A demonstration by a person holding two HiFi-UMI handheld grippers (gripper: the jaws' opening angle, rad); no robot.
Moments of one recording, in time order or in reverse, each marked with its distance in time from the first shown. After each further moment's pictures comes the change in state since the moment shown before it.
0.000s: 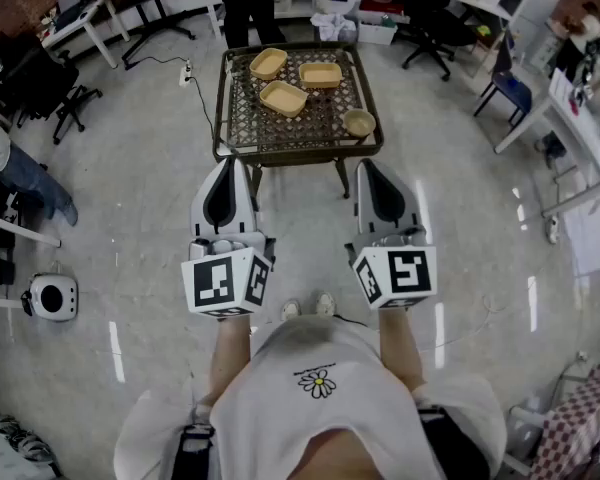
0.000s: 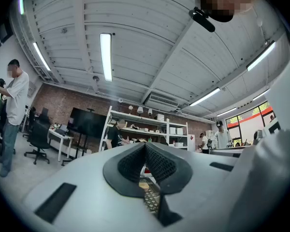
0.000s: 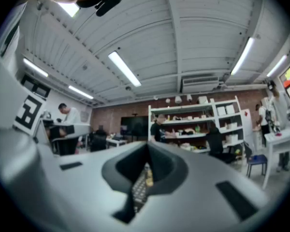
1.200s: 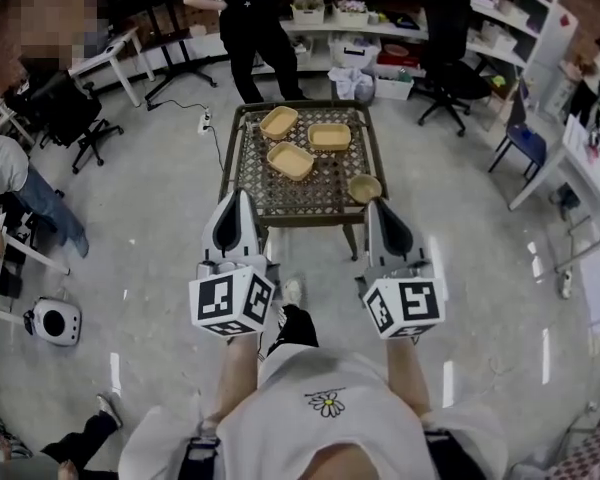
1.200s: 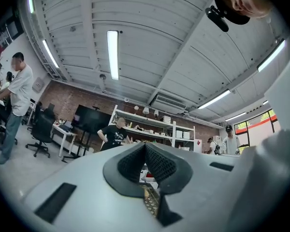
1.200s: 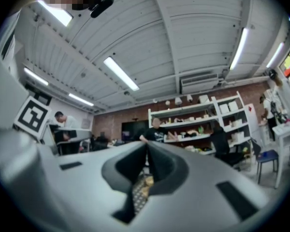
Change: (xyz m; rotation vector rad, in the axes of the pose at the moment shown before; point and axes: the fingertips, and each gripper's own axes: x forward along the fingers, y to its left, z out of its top) left arm 0.073 -0.001 -0.029 -0.064 -0.023 0.073; right arm 0.050 -0.068 -0.016 0.062 -0.060 0.043
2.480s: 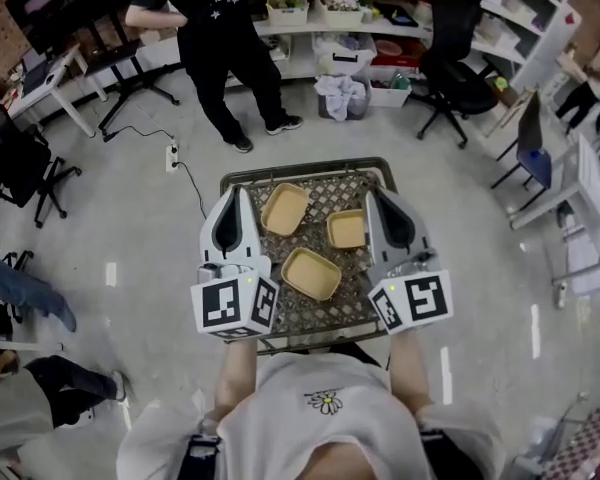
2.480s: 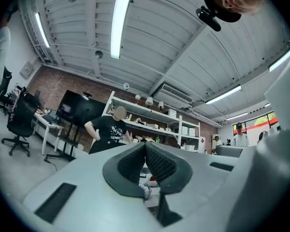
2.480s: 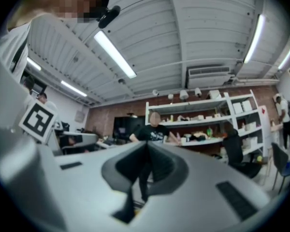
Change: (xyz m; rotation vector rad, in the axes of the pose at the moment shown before) left arm 0.460 0.194 -0.072 -0.038 0.063 -0.071; right arm 0.481 -0.080 -0.050 -0.074 0.018 -0.001
